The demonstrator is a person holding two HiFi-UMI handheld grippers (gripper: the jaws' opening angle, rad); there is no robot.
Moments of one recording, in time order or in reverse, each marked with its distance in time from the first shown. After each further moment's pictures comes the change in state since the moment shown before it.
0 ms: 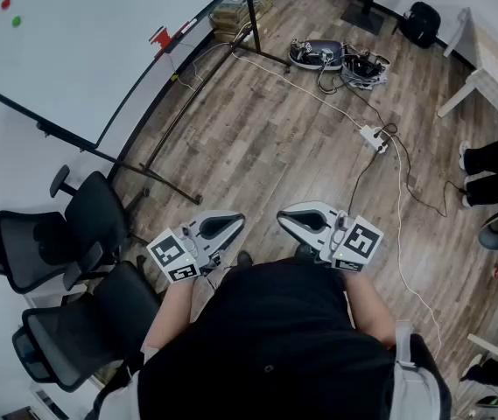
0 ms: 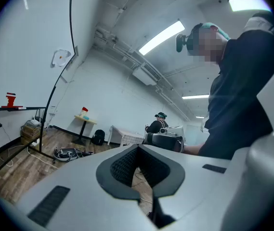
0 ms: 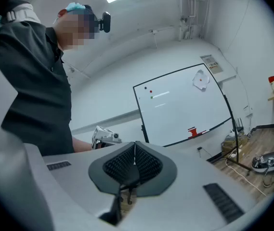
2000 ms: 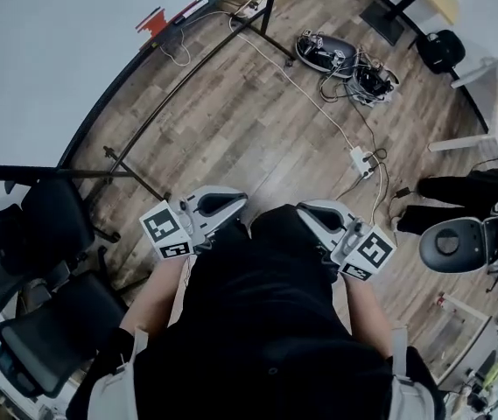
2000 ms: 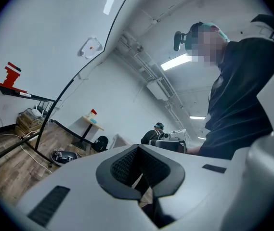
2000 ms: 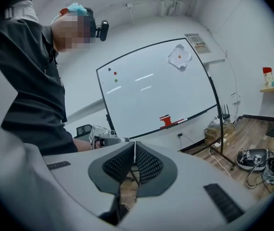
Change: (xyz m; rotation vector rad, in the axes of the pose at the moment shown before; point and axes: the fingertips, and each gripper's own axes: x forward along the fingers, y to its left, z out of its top) left arm 0.055 0.321 0.062 -0.188 -0.149 -0.021; right arm 0.133 -0.289 0.018 0.096 0.243 -0.128
